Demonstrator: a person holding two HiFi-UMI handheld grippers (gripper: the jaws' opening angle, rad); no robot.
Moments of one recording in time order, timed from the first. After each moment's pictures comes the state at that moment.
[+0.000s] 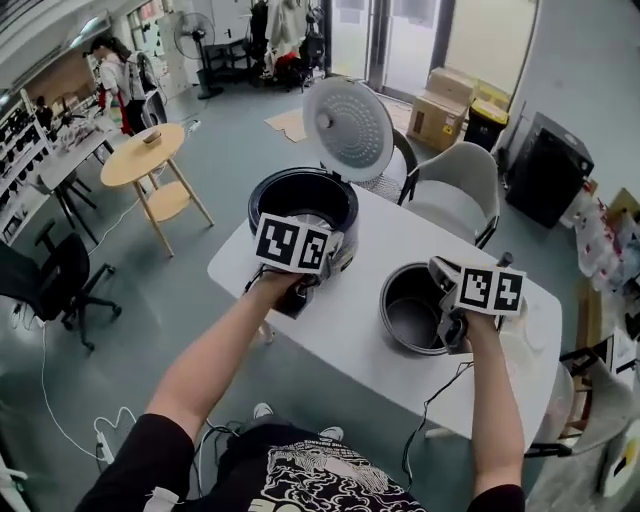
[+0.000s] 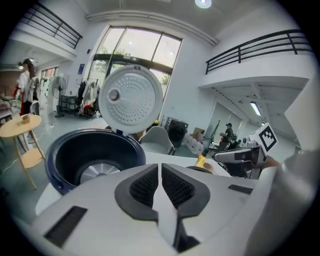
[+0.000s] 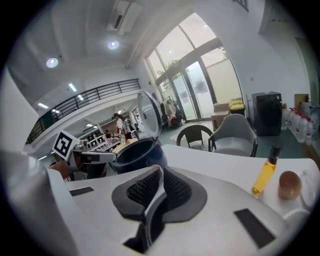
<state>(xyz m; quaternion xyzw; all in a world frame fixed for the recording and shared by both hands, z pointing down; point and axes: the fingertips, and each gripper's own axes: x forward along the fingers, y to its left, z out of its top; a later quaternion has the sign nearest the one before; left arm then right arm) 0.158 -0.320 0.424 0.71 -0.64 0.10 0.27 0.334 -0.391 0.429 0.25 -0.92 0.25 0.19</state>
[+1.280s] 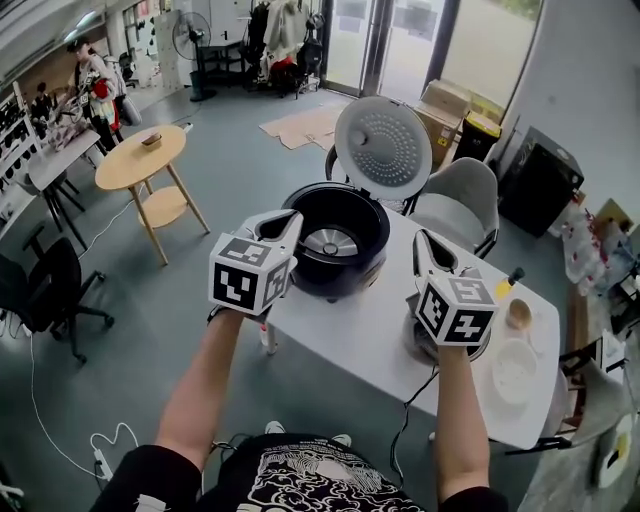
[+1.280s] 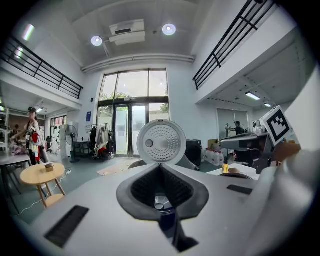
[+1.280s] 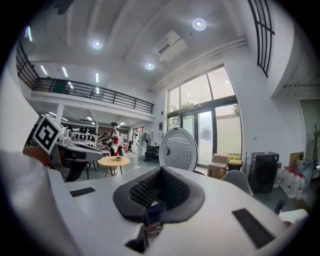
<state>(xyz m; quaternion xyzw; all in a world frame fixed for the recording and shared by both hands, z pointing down) -0.034 -0.187 0.318 0.68 -0.72 0.08 0.06 0.144 -0.280 0.306 0.32 -0.95 0.00 0.06</state>
